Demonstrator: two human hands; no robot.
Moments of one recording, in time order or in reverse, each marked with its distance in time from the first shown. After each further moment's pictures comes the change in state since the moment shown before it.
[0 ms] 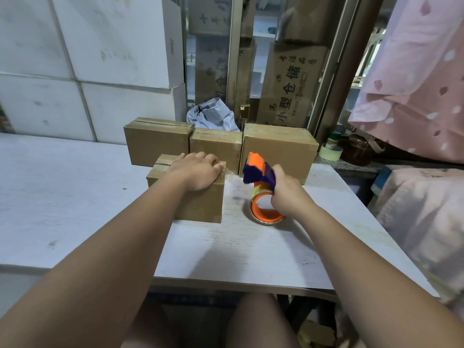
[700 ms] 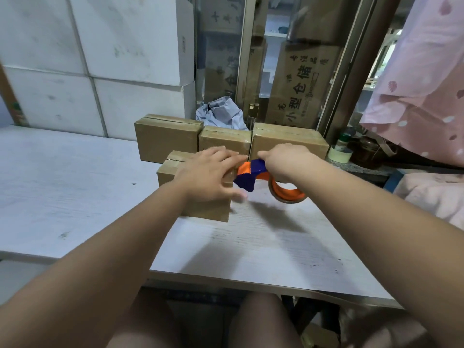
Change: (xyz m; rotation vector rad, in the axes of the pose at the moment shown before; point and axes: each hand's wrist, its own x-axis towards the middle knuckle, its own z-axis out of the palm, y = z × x) left_hand -0.030 0.001 -0.001 0.094 0.239 0.359; right_hand 0.022 -0.077 -0.053 -0.843 -0.273 -0.102
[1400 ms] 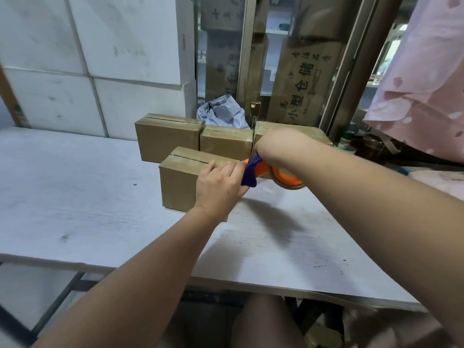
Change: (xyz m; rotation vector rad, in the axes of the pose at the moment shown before) left_hand 0.008 0.024 0.065 0.224 0.771 -0.095; right_hand 0.024 -0.013 -0.023 -0.114 -0.016 0.001
